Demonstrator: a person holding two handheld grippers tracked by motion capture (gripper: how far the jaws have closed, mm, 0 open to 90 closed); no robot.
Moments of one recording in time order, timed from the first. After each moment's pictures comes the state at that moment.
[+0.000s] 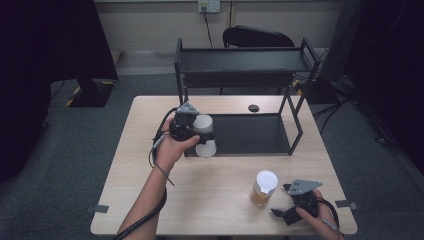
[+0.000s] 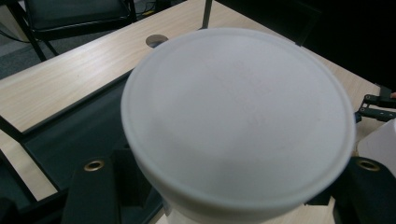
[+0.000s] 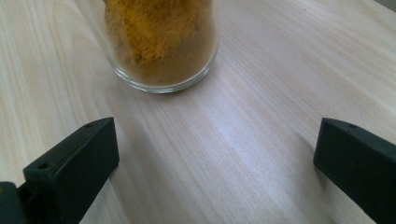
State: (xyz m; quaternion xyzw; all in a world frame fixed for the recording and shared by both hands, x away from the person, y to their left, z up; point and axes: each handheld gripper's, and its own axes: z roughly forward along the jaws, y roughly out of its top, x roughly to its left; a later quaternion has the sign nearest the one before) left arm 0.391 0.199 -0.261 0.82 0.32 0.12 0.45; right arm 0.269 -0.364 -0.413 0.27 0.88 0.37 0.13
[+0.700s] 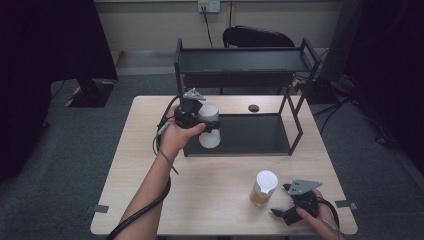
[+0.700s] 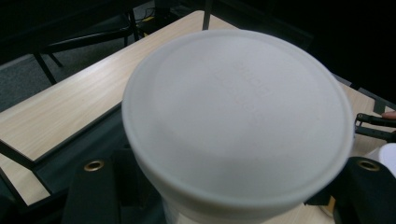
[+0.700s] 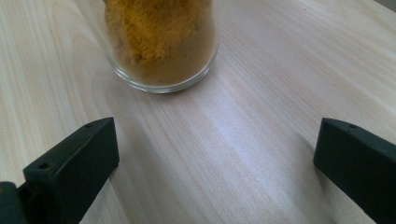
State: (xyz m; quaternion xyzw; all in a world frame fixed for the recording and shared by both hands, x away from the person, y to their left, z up) left arm 0.404 0.186 -0.228 0.83 0.31 0.12 0.45; right arm 0.269 -0.364 -0.413 0.27 0.88 0.37 0.13
